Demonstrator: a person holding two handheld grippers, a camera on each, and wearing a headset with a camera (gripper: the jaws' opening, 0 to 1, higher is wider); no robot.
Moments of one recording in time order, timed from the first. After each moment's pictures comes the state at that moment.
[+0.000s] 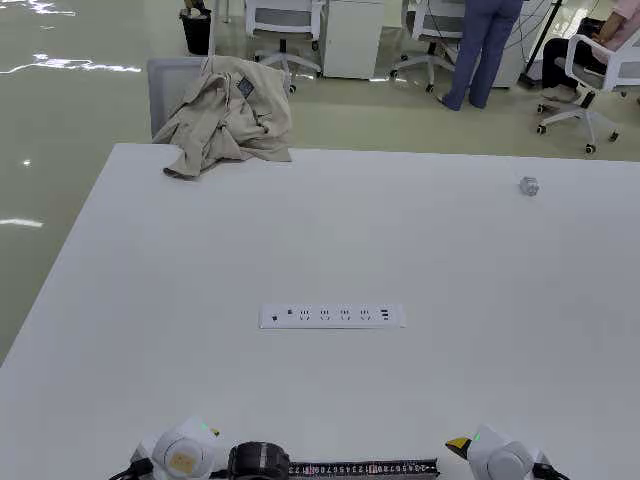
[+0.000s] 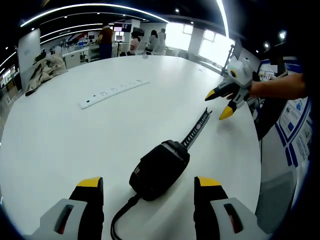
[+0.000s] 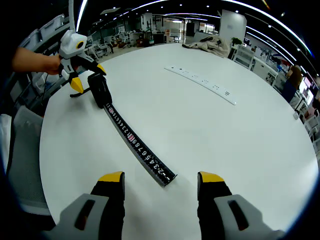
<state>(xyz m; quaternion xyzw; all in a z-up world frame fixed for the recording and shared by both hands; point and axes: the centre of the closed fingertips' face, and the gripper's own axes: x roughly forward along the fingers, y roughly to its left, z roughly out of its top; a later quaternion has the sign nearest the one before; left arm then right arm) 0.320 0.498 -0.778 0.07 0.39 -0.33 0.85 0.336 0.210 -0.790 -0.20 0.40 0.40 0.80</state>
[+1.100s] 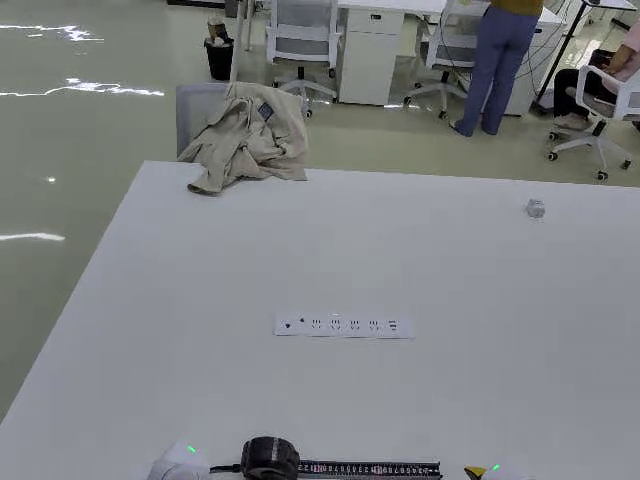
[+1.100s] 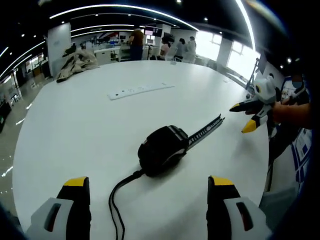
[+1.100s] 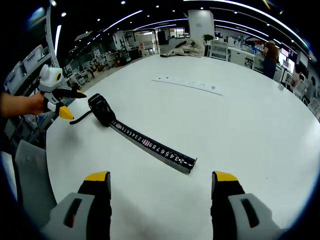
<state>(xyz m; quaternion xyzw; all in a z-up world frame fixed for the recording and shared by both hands) 0.280 0.527 -0.764 0.05 0.39 -0.22 0.89 0.295 0.218 -0.772 -0.09 0.39 0.34 0.85</state>
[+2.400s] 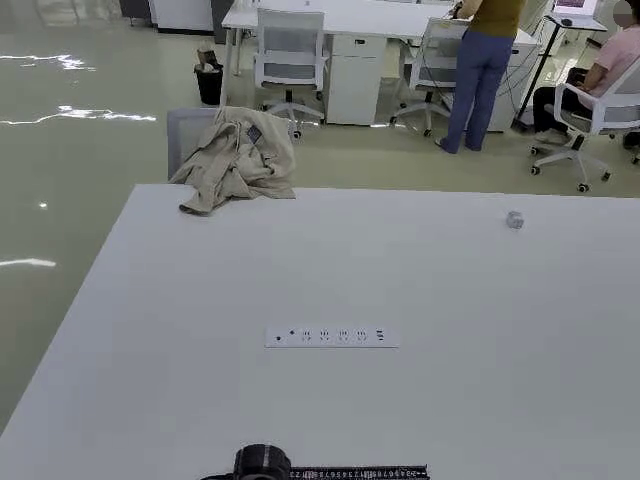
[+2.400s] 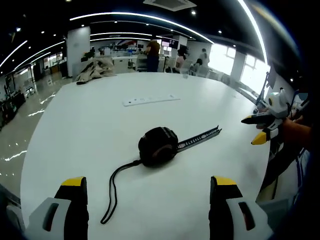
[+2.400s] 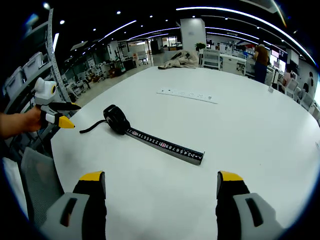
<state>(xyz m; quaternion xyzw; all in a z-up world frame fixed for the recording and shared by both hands) 0.230 0.537 -0.728 0.01 0.35 -0.15 0.92 0.247 0.225 -0.728 -0.06 0.36 0.32 0.88</state>
